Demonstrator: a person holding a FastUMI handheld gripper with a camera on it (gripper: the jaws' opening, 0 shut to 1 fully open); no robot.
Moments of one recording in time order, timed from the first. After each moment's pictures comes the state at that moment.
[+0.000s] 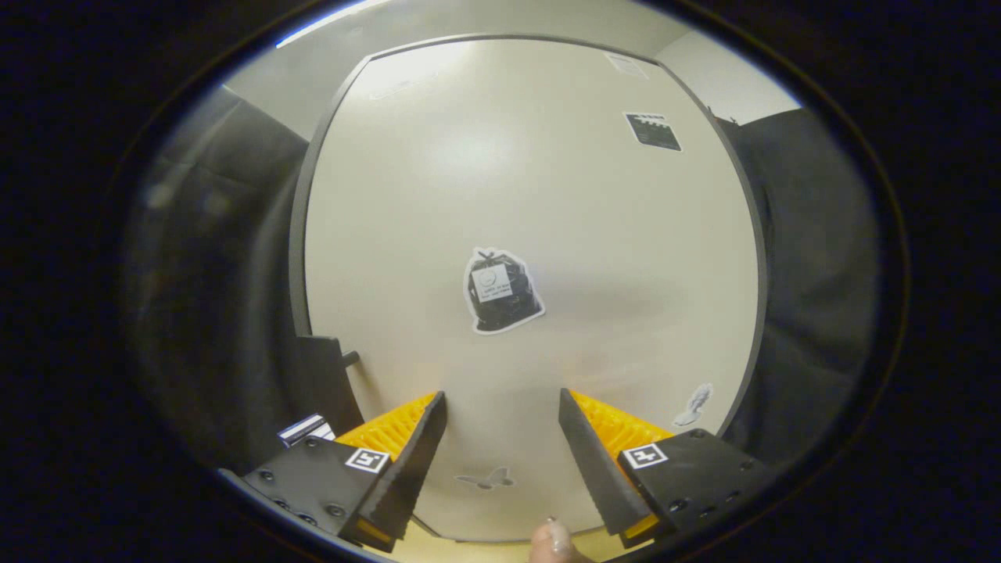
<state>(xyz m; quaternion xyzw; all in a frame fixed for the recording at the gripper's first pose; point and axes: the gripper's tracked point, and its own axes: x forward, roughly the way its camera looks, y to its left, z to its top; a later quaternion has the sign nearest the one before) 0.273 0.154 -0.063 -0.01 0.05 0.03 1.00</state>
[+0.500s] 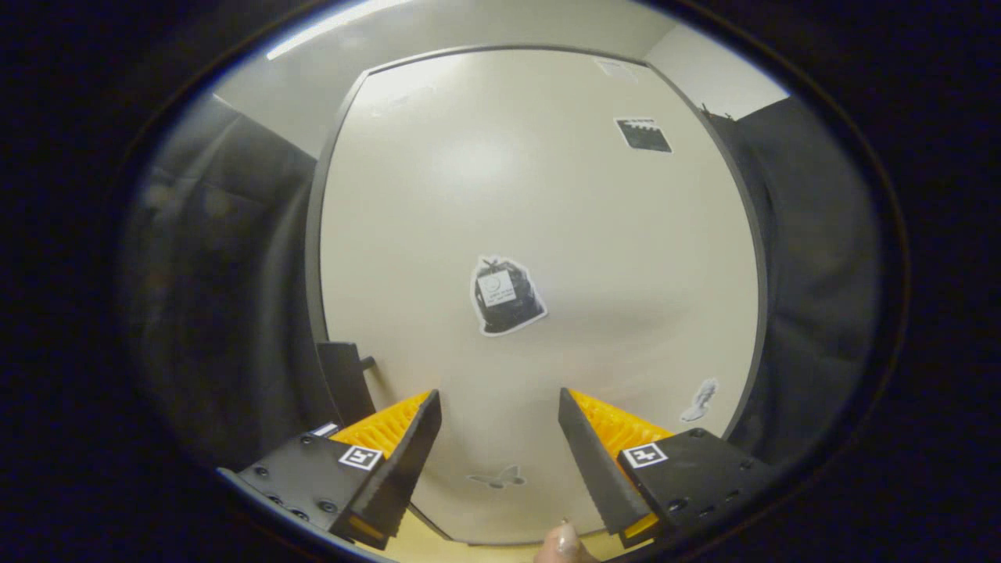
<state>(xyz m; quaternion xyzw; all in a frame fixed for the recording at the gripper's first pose) 0.264 0.161 -0.051 0.02 0.02 0.06 1.00</state>
